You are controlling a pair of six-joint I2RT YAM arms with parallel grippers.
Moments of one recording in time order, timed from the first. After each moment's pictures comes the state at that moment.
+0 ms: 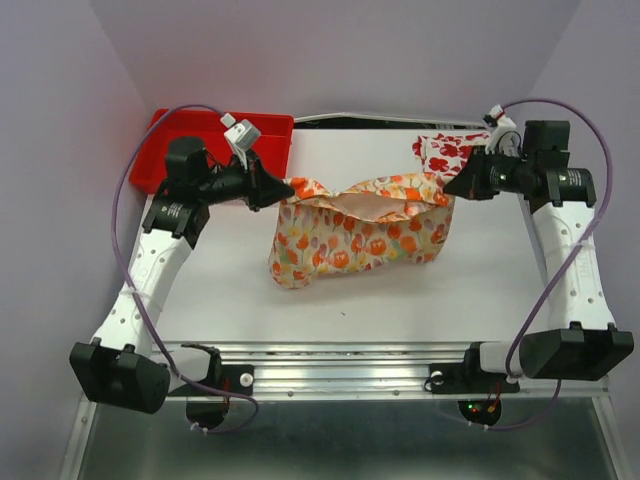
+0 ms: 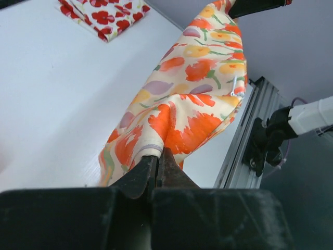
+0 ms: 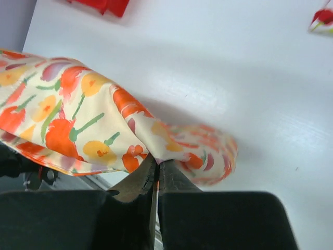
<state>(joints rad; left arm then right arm) -0.21 1.17 1.20 -0.33 0.91 -0.15 -0.07 1.30 1.52 -0.96 -0.68 0.00</state>
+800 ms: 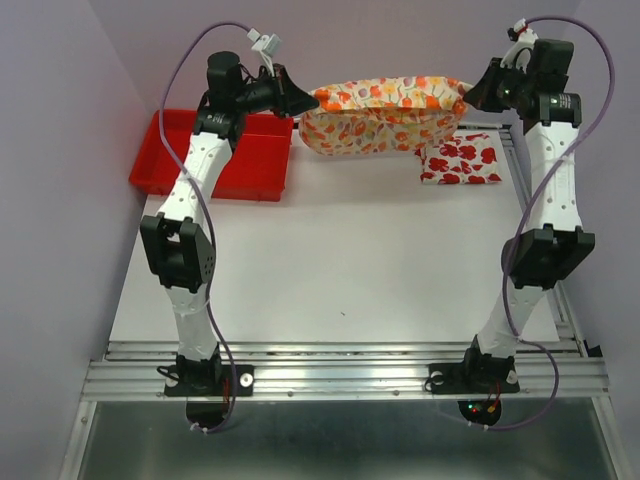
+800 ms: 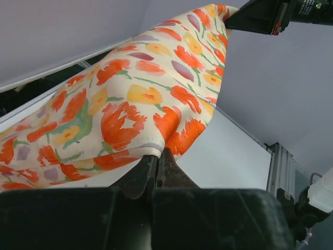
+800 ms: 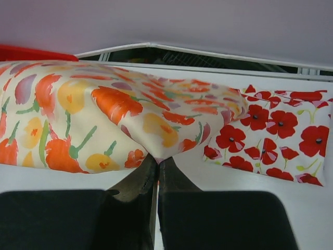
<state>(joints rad) -0.21 2.00 2.06 -0.15 0.90 -0.41 -0.11 1.99 2.37 -0.81 -0.44 0.11</state>
